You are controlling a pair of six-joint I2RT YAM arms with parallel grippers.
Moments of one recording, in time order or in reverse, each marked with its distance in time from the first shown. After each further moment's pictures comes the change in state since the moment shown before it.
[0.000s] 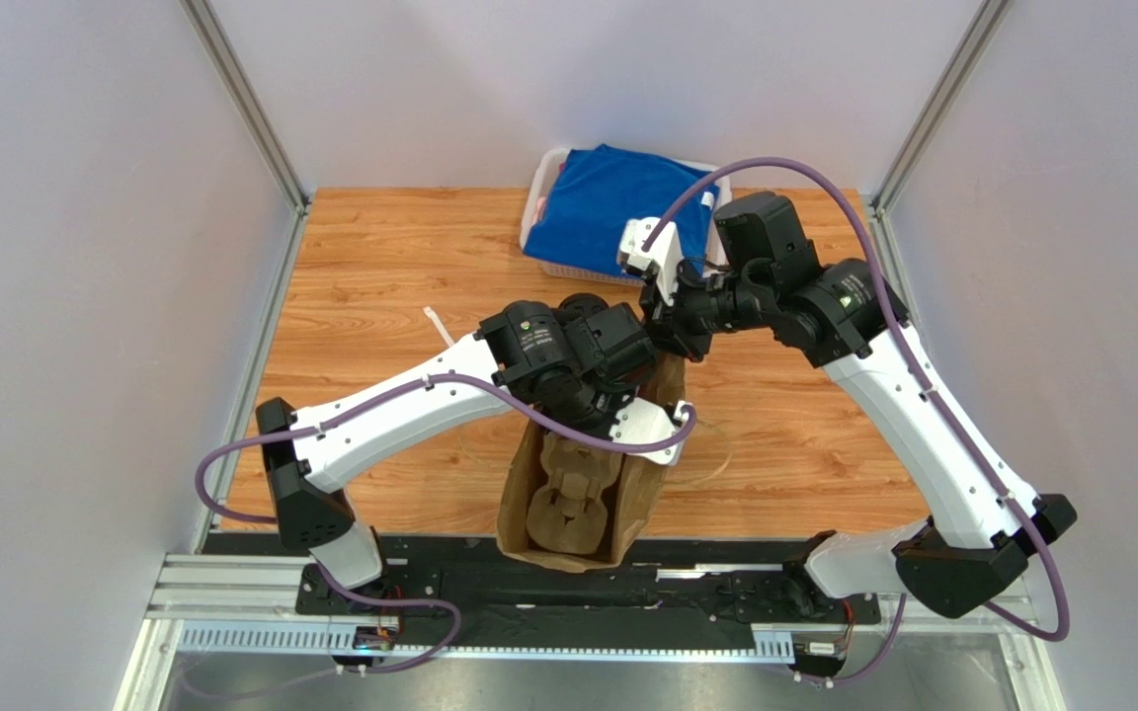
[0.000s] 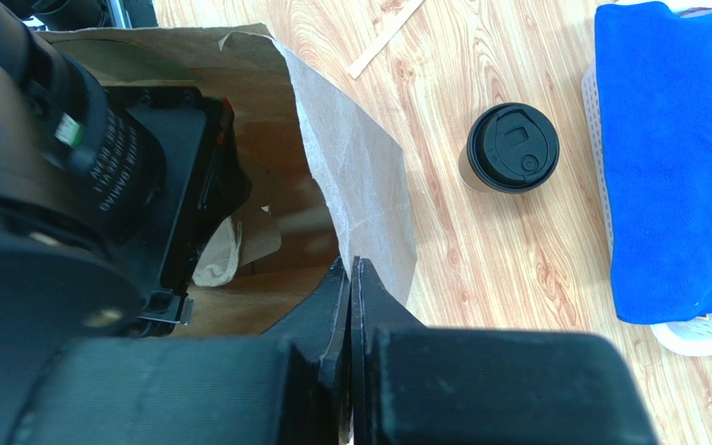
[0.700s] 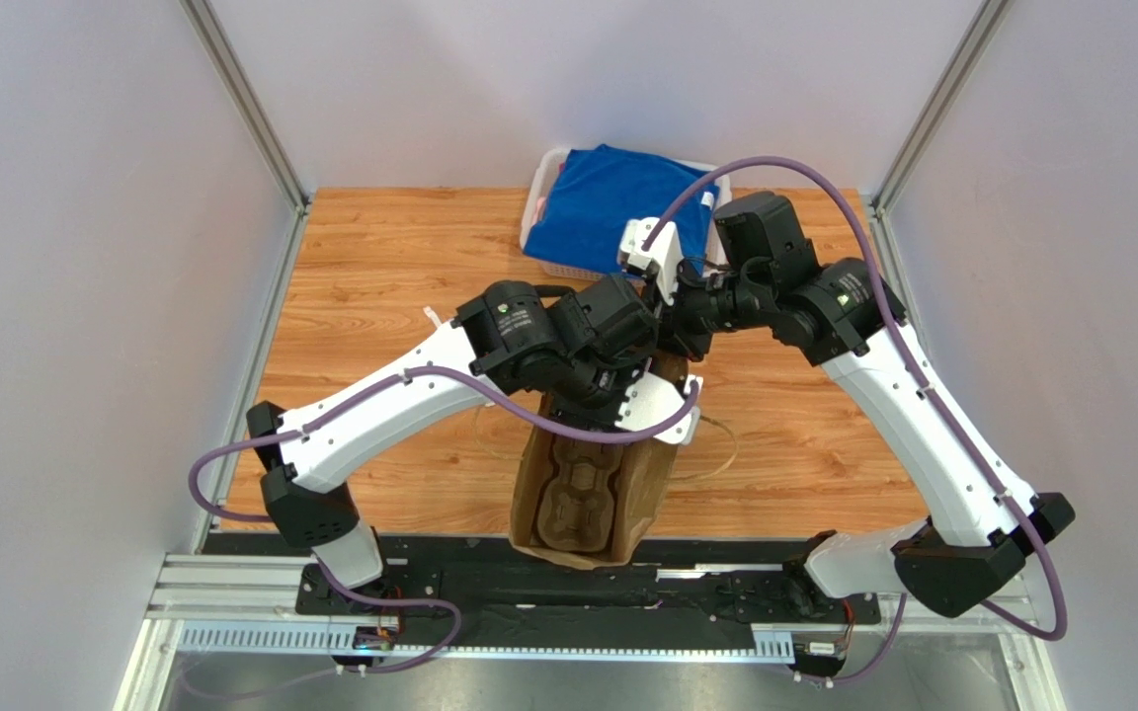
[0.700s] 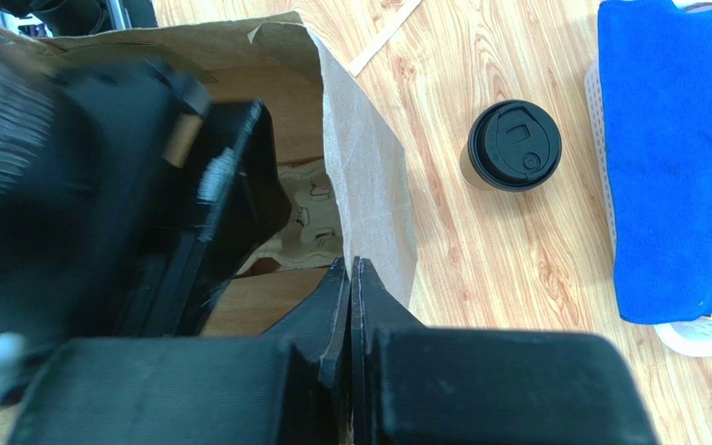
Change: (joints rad) left arm 0.000 0.018 0.141 -0.004 0.009 0.028; right arm -0.012 0.004 -0.008 0.004 -0.010 -0.003
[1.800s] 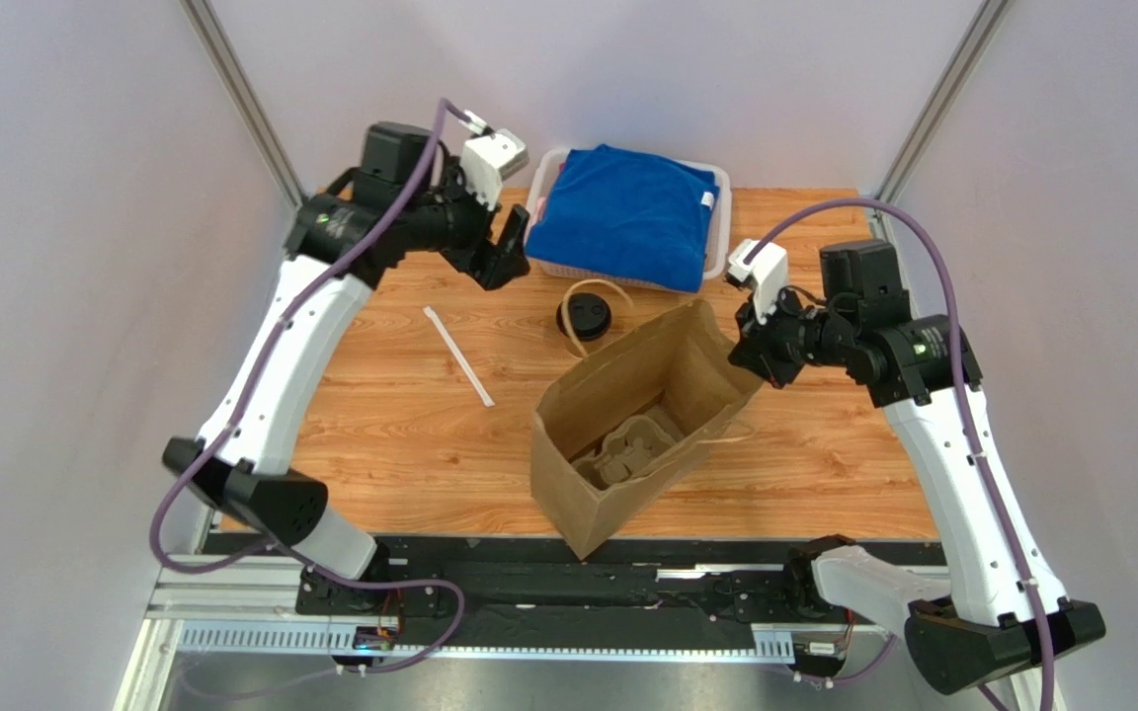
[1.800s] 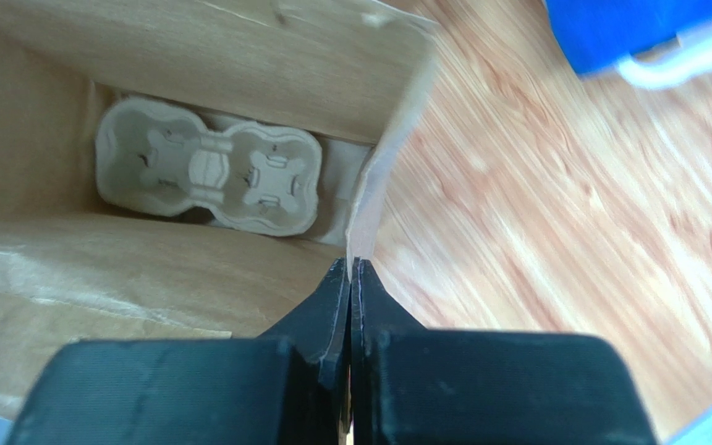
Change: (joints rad) left arm 0.719 -0.151 -0.013 0.353 0.334 -0.623; right arm -0.344 -0.250 -0.290 -0.050 0.042 -0.002
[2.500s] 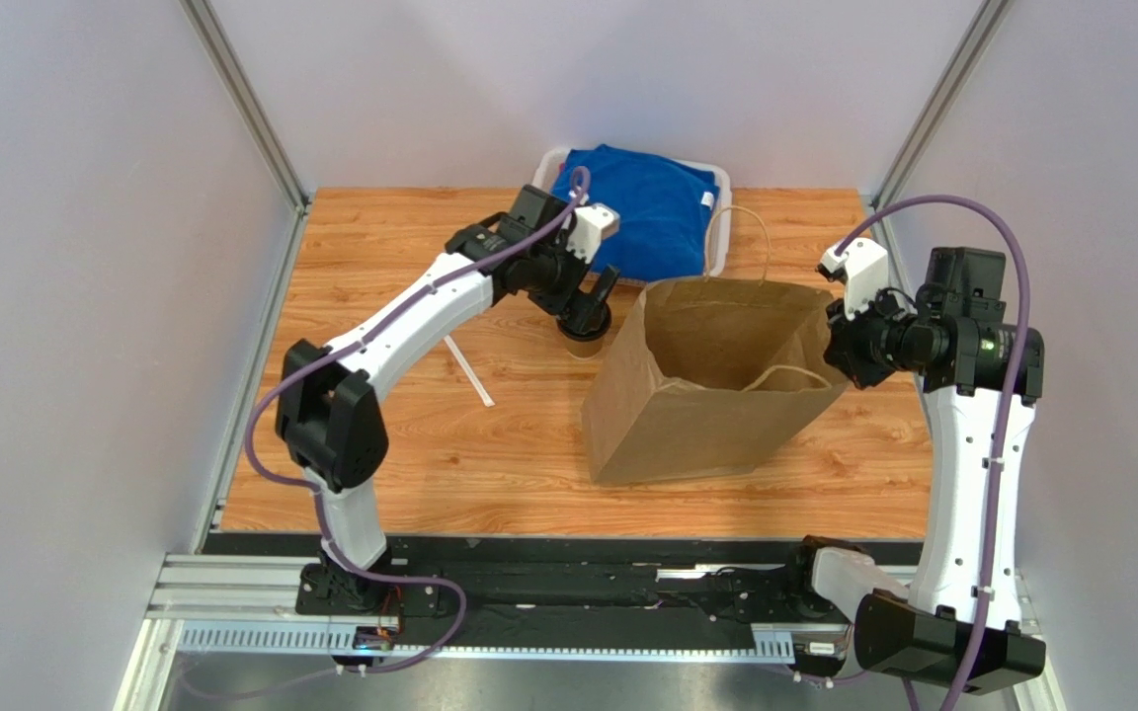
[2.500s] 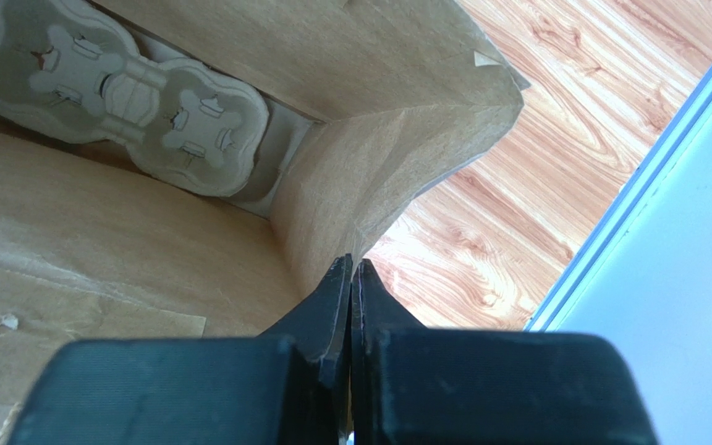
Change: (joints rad) left arm -0.158 0.280 -0.241 0.281 -0.172 -0.169; right arm -0.476 -0.011 0.035 -0.171 0.002 -0.235
